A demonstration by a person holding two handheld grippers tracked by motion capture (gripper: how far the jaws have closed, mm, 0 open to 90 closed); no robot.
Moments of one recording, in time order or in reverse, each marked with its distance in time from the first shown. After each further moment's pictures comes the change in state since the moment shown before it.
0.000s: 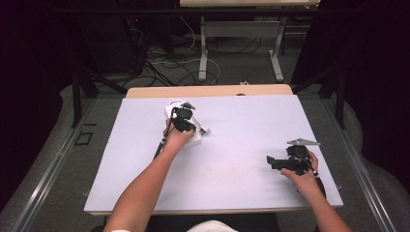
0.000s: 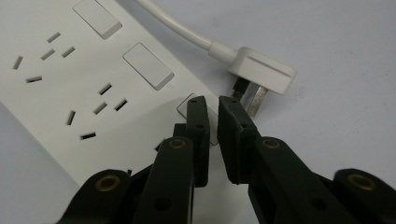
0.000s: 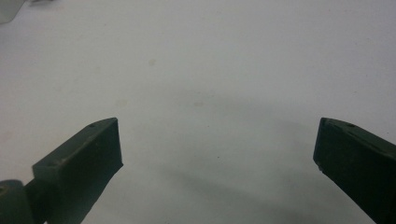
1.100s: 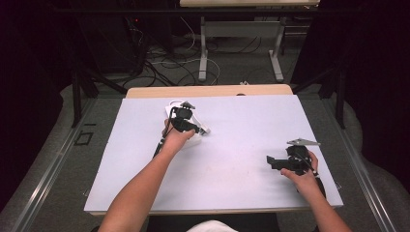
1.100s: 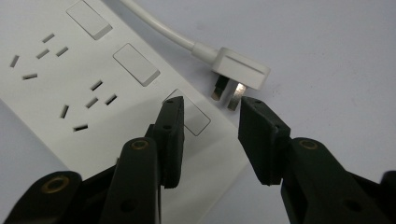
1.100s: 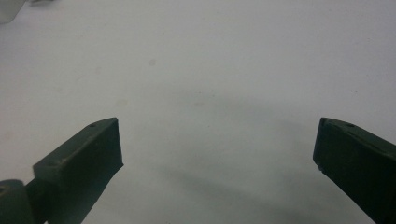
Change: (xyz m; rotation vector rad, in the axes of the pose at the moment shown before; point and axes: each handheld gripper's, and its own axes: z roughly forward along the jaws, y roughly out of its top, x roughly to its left) left arm -0.006 -0.002 -0.015 -0.014 -0.041 -0.004; right arm 0.000 0.000 0.000 0.000 0.001 0.000
